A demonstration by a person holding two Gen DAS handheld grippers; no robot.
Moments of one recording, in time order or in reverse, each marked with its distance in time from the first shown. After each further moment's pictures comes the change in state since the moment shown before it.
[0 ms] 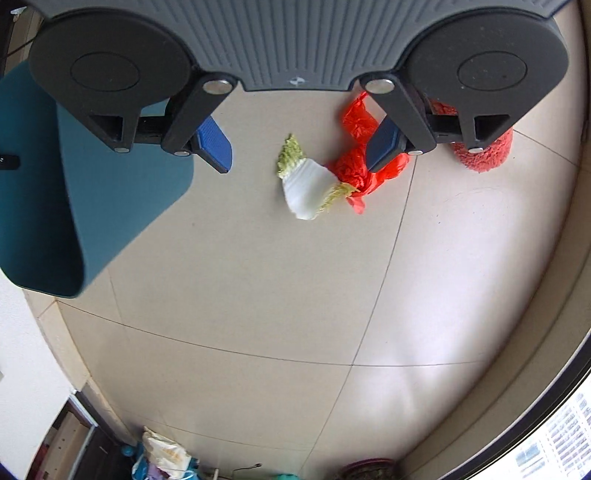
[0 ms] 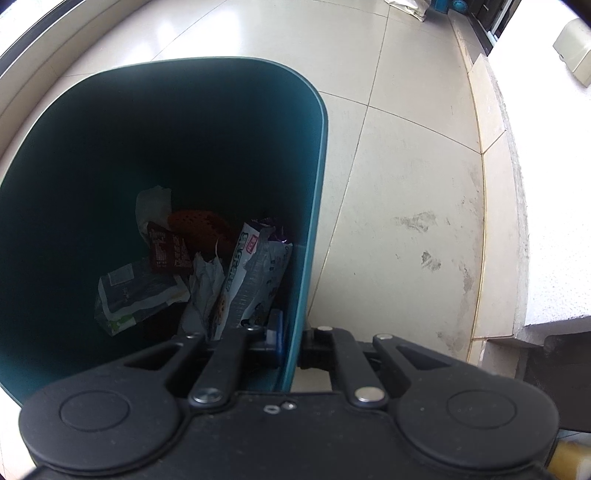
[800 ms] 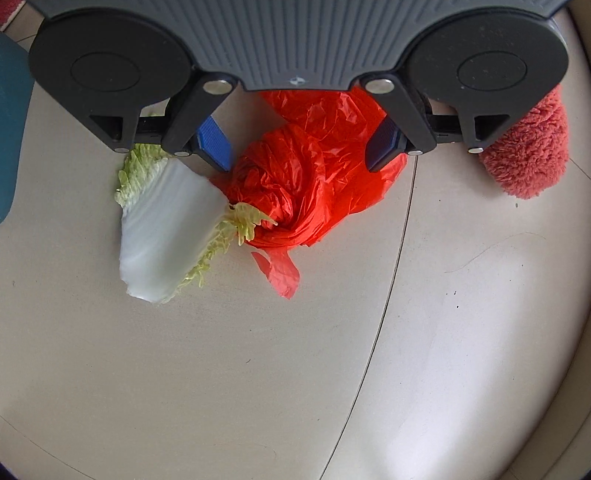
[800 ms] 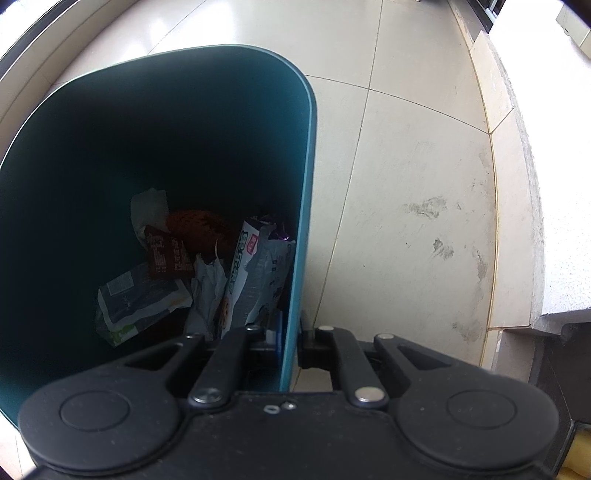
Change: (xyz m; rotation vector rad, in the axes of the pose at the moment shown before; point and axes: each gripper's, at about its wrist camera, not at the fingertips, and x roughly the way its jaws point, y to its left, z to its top) left arm 0.240 0.072 -0.014 -0.024 0.311 0.139; right arm 0.012 -0.008 0.009 0.036 0.037 0.036
